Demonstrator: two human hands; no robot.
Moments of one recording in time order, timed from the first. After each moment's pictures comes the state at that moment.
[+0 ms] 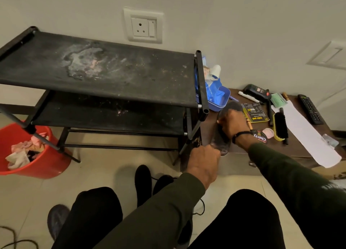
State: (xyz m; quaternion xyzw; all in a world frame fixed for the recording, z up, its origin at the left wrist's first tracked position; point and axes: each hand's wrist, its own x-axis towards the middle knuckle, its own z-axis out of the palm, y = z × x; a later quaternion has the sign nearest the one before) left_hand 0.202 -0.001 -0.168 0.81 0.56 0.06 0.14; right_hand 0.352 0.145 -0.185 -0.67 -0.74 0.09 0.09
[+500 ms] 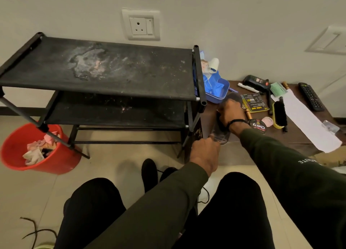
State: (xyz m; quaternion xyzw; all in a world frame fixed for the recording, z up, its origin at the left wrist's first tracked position) left_hand 0.208 -0.010 -0.164 0.81 0.56 -0.01 0.13; right_hand 0.344 0.149 -0.189 -0.70 -0.70 0.10 0.10
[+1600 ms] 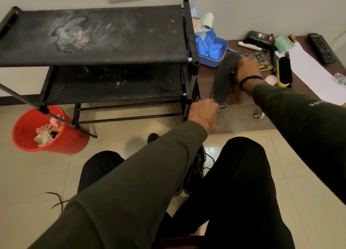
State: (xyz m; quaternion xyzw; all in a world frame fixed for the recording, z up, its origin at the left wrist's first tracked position) left_hand 0.211 -0.003 -0.156 0.82 0.56 -0.05 0.11; right_hand 0.383 0.148 -0.171 -0.71 -0.70 0.03 0.06
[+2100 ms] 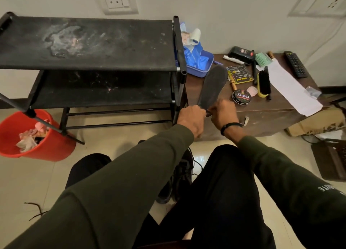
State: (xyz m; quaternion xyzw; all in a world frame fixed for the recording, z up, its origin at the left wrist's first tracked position) left_hand 0.215 -0.007 -0.147 0.82 0.56 -0.06 0.09; right_hand 0.356 0.025 -0.188 -0.71 -0.69 0.11 0.12
